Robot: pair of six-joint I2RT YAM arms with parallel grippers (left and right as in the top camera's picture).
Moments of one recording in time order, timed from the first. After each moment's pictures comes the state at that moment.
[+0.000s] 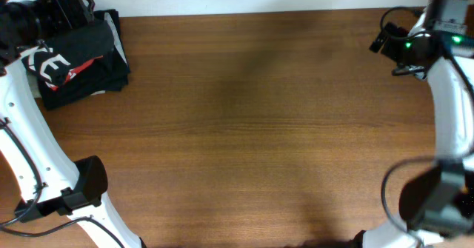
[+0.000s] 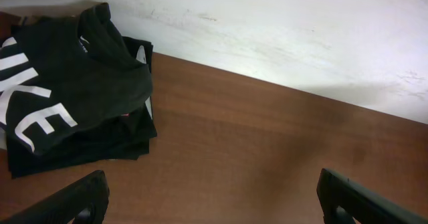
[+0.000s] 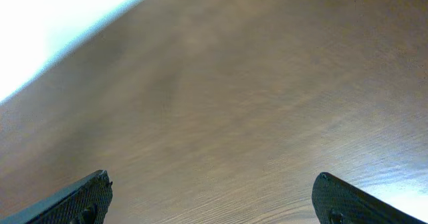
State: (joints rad) left arm 0.26 2.08 2.92 -1.58 0.33 -0.13; right arm -0.26 1.77 1.74 -0.90 -0.16 0.33
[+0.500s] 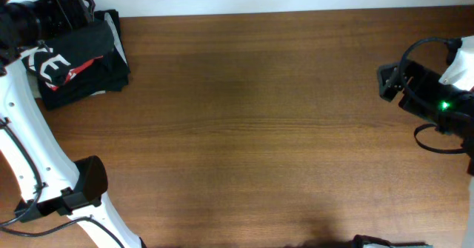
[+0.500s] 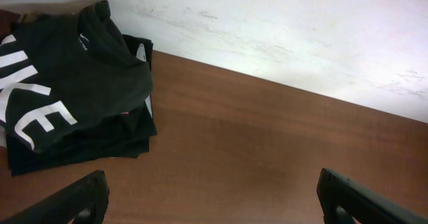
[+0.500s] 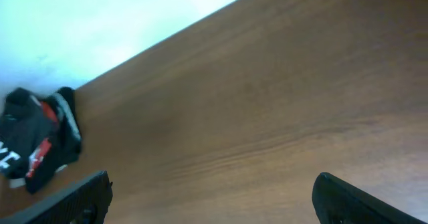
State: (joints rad) left arm 0.26 2.08 2.92 -1.59 0.33 -0.13; right arm -0.23 1.23 1.75 -1.28 -0.31 0.31
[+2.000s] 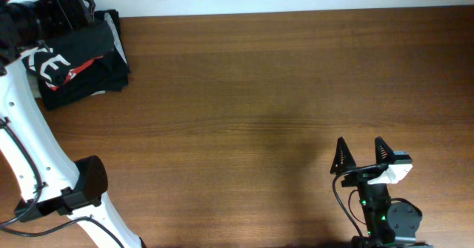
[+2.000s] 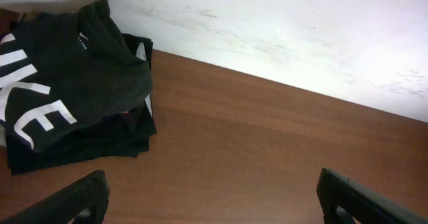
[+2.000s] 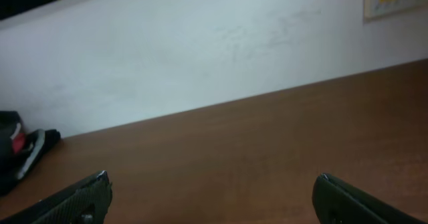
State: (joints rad) left arm 0.26 2.08 2.92 -1.59 0.33 -0.13; right arm -0.12 0.01 0.05 -0.02 -0.19 0.27
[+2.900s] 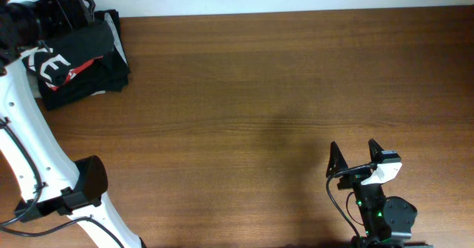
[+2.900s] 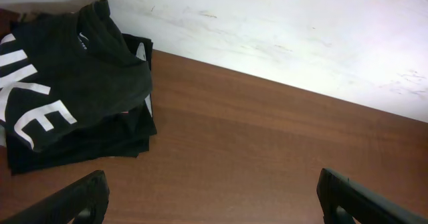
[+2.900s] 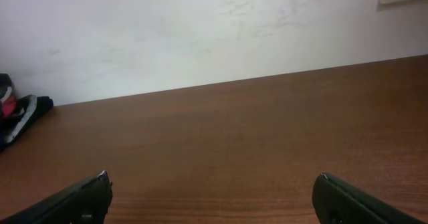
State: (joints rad) left arm 0.26 2.08 2.92 -1.59 0.33 -0.13; right arm -0.12 0.01 0.01 -0.05 -0.23 0.18
